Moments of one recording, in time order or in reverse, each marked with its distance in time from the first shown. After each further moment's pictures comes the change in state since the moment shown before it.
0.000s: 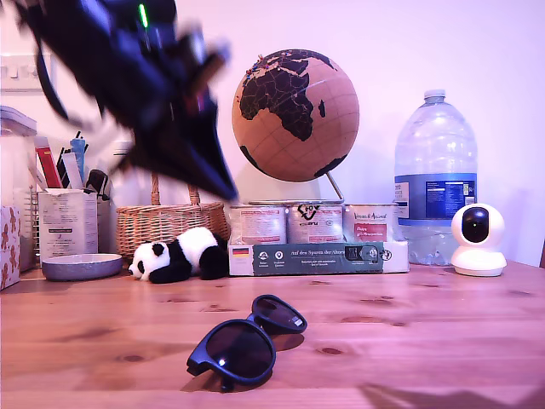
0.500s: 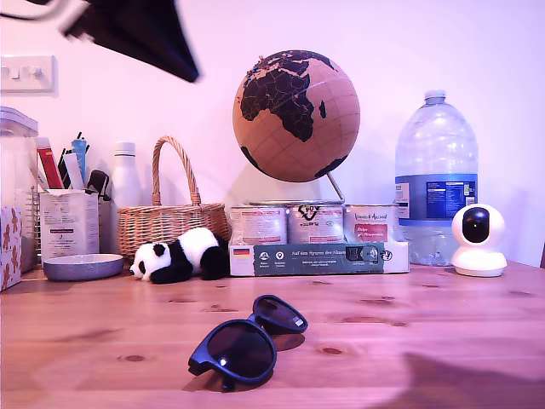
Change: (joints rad) left arm -0.002 -0.277 -0.026 0.085 -0.325 0.062; right arm -0.100 -0.002 -0.113 0.164 0.262 -0.130
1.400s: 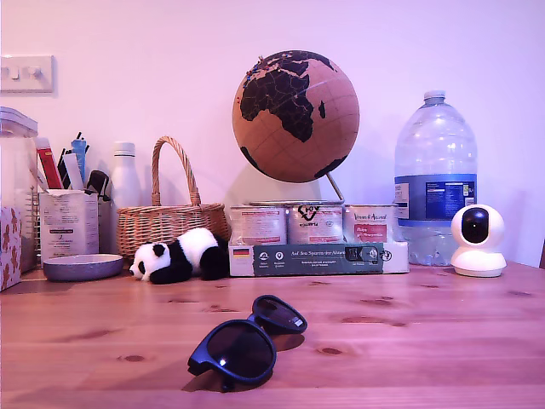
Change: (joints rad) left arm 0.433 -0.753 -0.700 0.360 0.005 0.019; right arm -0.504 -0.430 -0.638 0.606 -0.155 -0.005
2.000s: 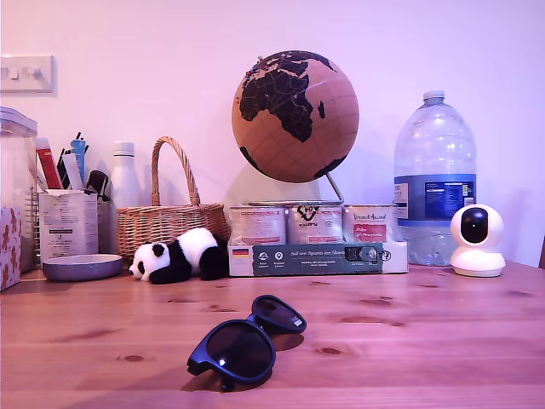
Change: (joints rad) left arm -0.004 -0.227 -0.138 0.041 -0.027 0.000; right arm 0.000 -0.078 -0.098 0.086 0.083 0.032
